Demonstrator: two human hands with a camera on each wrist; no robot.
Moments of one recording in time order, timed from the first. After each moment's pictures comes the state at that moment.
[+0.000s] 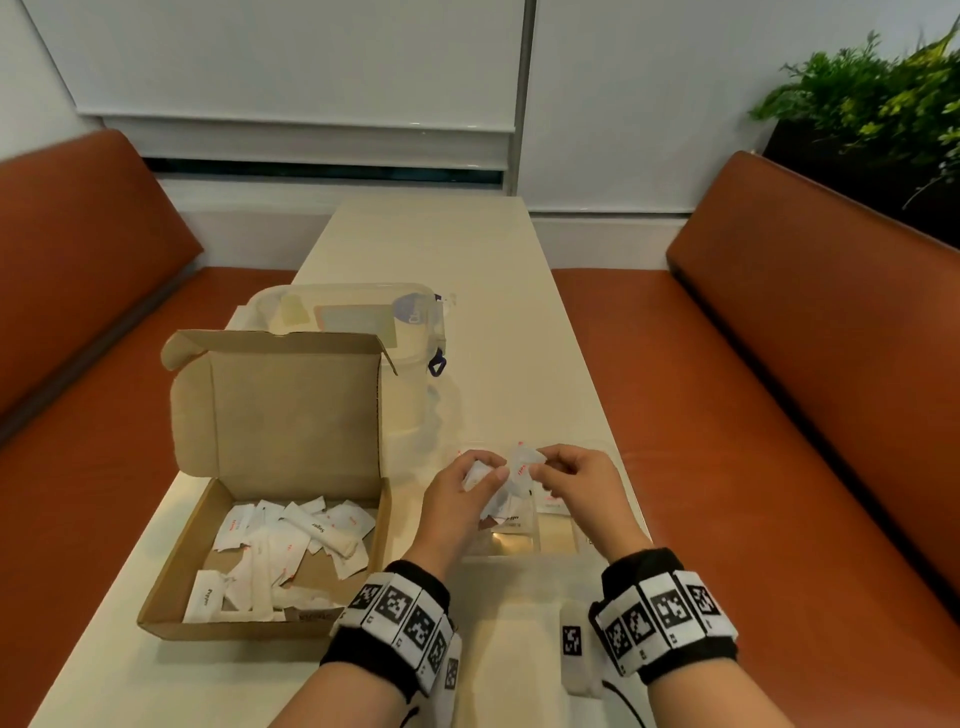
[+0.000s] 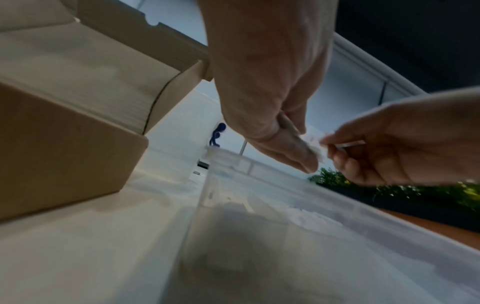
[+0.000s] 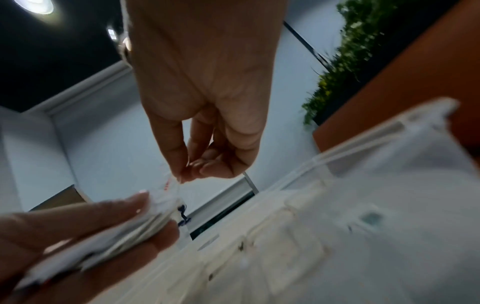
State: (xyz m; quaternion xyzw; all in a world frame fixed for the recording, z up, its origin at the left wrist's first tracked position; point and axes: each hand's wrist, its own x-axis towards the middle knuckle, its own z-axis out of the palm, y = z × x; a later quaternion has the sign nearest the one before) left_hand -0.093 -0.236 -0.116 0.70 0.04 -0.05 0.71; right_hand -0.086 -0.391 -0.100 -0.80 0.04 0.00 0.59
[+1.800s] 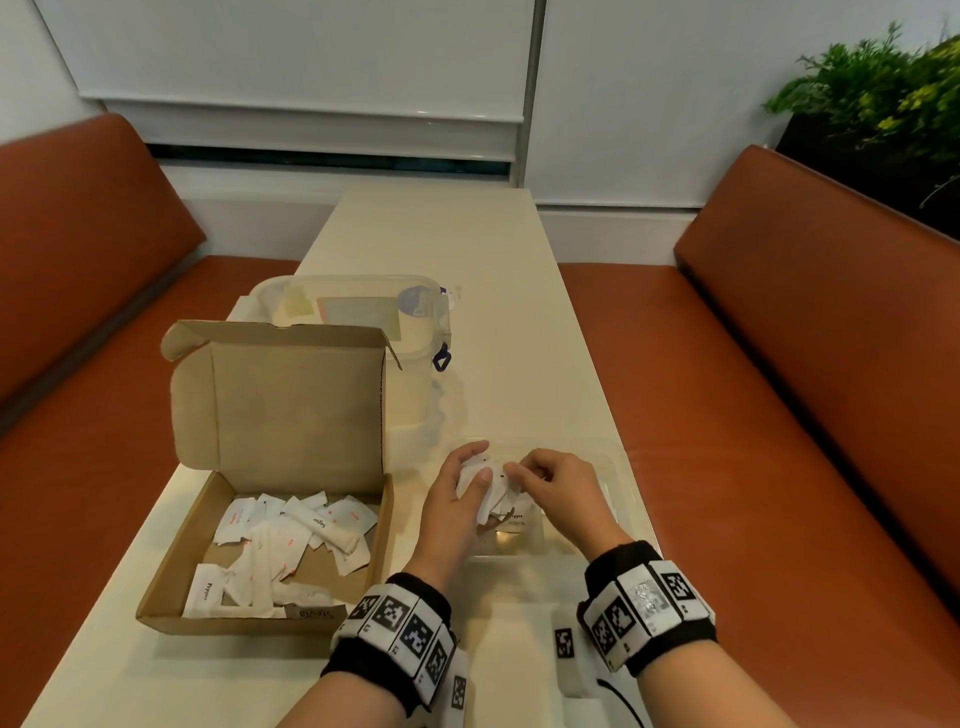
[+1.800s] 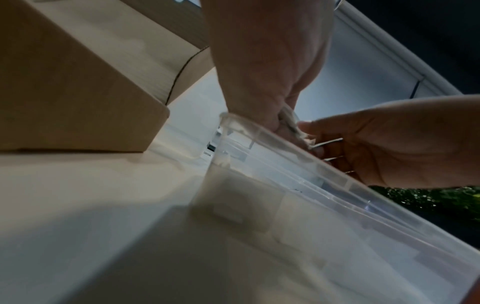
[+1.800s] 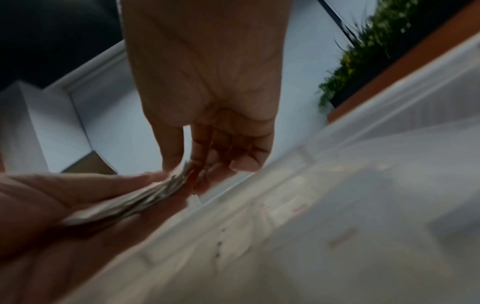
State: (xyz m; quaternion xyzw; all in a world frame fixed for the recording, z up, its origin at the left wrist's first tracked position) left_hand -0.096 -0.234 -0.135 0.62 0.07 -0.04 0.78; right_hand -0.074 -0.375 -0.117 -0.89 0.00 0.01 0.46
